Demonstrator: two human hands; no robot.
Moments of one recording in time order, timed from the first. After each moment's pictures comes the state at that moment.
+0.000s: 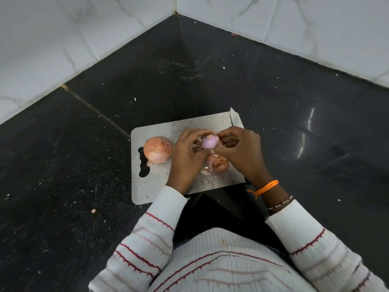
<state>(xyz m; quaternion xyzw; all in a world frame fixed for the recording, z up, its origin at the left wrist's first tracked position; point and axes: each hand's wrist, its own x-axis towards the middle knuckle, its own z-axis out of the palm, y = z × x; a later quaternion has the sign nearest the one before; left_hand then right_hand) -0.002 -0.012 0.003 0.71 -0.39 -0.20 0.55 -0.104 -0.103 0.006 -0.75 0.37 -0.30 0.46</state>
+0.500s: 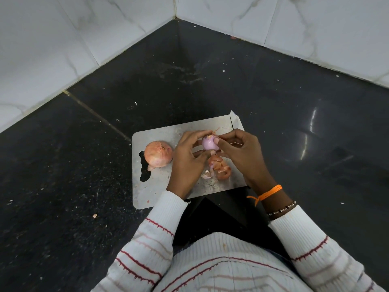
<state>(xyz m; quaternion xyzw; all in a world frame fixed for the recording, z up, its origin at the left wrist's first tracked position) -0.005 -0.012 0.007 0.71 -0.37 -0.22 0.56 -0.104 -0.103 0.005 -0.66 0.40 -0.30 0.56</state>
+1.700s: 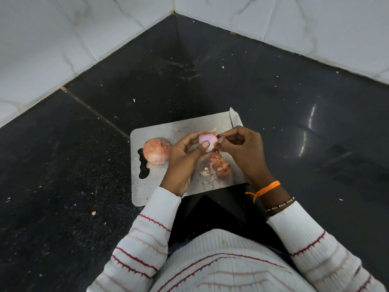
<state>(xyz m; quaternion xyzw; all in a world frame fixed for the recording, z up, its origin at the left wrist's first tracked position) 0.000 -0.009 0.000 0.56 -0.18 -0.44 0.68 -0.105 -0.107 -0.003 -0.65 0.40 -0.33 0.56</state>
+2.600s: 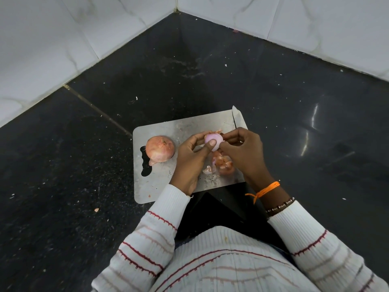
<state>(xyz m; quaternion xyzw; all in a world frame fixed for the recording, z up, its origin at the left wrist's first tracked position) -0.009 -0.017 -0.004 0.61 -0.15 -0.41 0.66 -0.102 -0.097 0.003 -0.67 0.44 -0.29 0.53</state>
